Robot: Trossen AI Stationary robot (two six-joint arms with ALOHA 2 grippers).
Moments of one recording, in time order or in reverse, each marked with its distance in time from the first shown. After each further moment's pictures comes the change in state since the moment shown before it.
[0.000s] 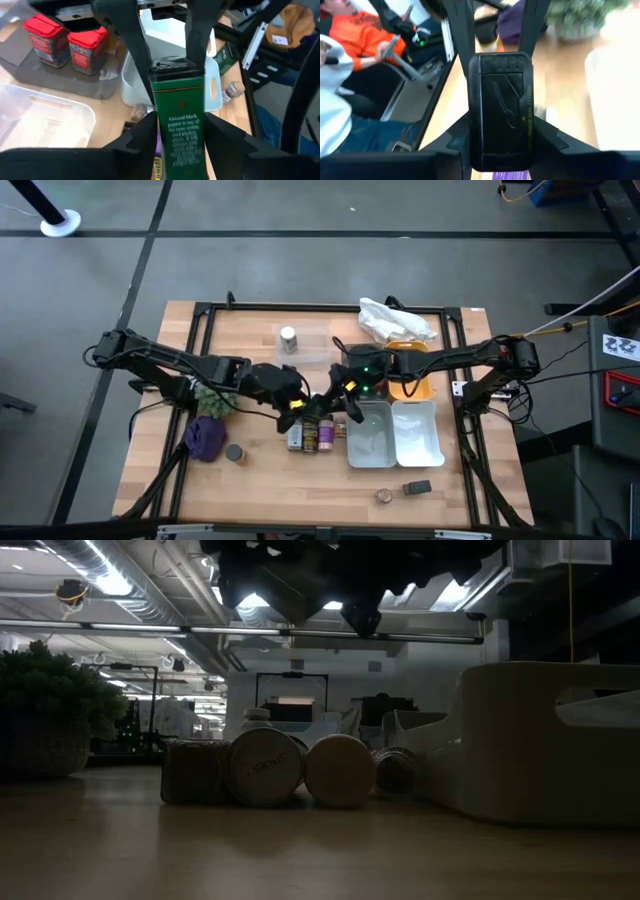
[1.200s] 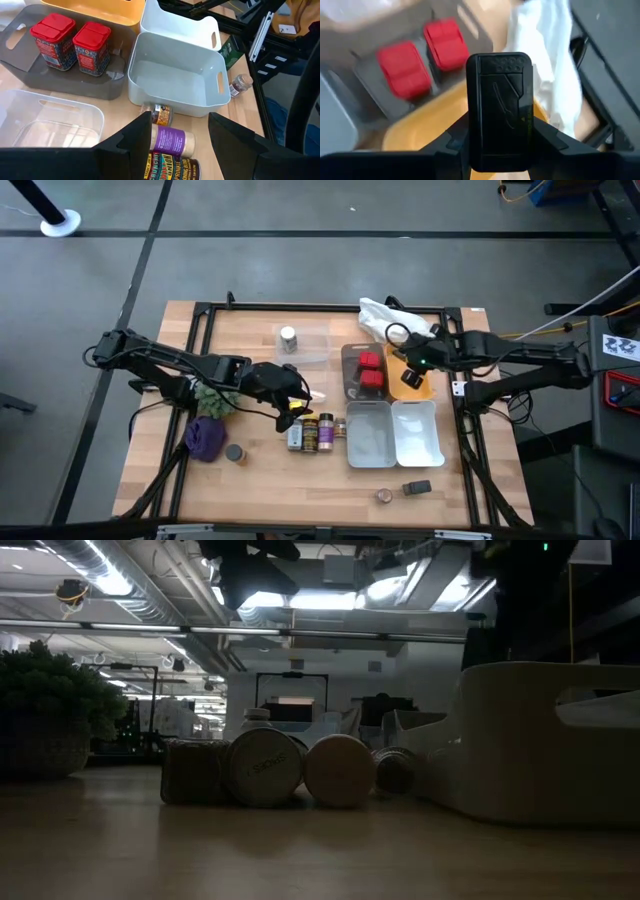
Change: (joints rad) left arm 0.011 0.000 0.000 -0.022 -0.004 0.067; right arm -0.077 -0.517 -0.060 -1.117 0.907 0.087
